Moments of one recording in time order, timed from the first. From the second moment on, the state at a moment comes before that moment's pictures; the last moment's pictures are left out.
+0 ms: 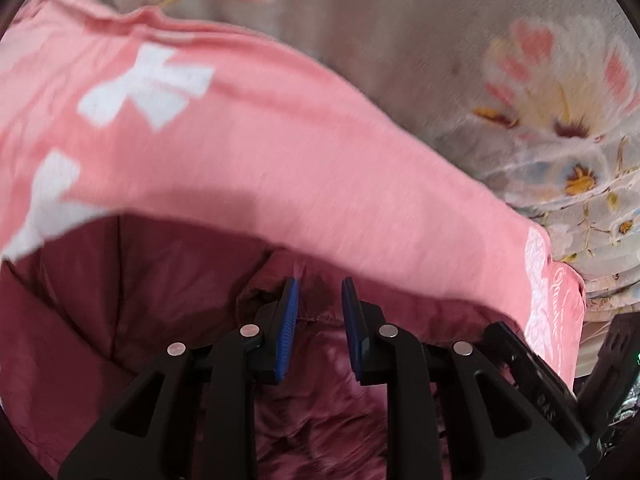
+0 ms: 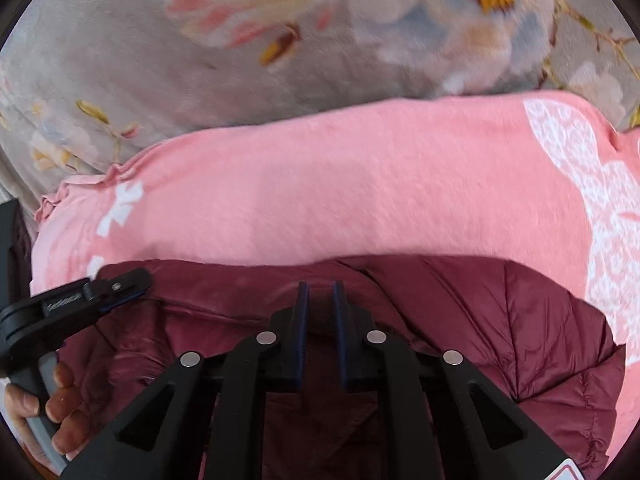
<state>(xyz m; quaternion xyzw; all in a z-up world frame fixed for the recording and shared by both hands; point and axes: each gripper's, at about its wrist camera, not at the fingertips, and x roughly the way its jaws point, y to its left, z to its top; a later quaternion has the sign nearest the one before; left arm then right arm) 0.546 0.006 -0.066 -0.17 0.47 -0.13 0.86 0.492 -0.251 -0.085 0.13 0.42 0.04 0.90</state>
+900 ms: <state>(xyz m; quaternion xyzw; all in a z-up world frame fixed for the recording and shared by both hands) 0.492 0.022 -0.074 -0.13 0.41 -0.12 0.89 0.428 -0.283 -0.059 0.16 0.37 0.01 0.91</state>
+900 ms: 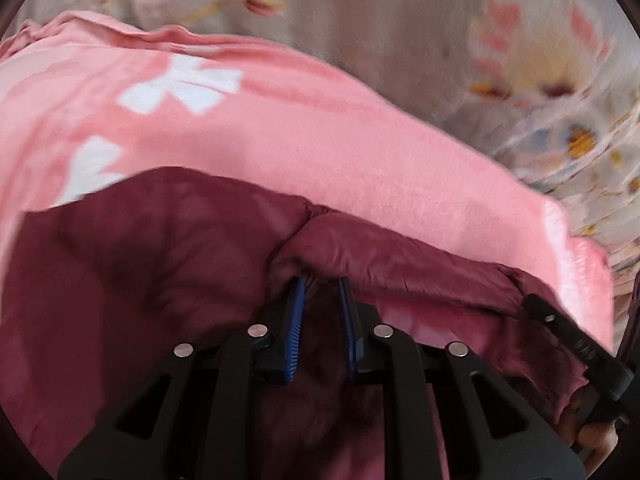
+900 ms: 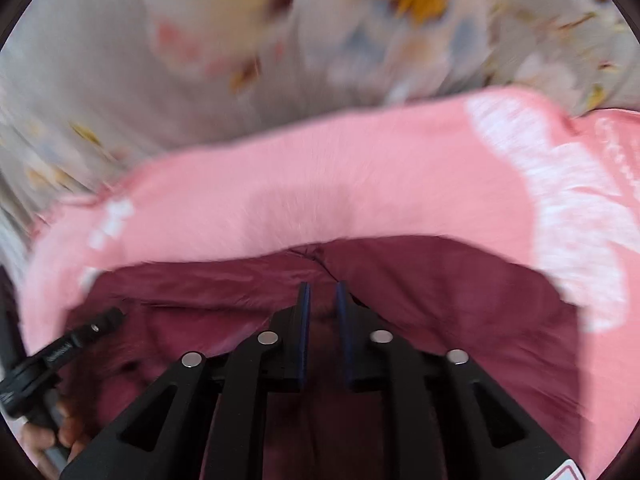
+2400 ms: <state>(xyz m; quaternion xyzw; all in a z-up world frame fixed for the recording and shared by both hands) -0.012 0.259 0.042 -0.28 0.32 -0.22 0.88 -0.195 -0.320 0.048 0.29 0.12 0.05 0.95</state>
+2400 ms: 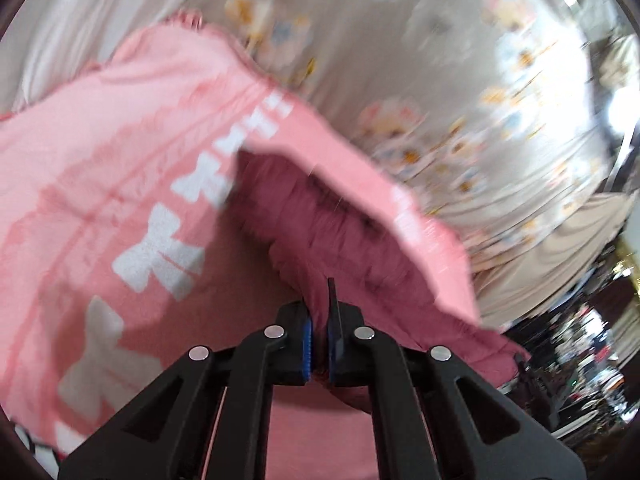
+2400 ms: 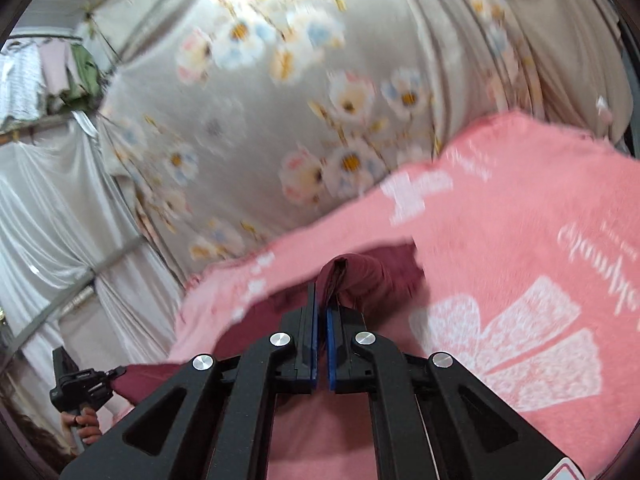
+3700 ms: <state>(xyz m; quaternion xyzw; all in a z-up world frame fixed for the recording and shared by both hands) 0.213 0.178 -0.021 -0.16 0.40 -0.08 0.90 0.083 -0.360 -0.030 0.30 0.27 -0.07 0.91</state>
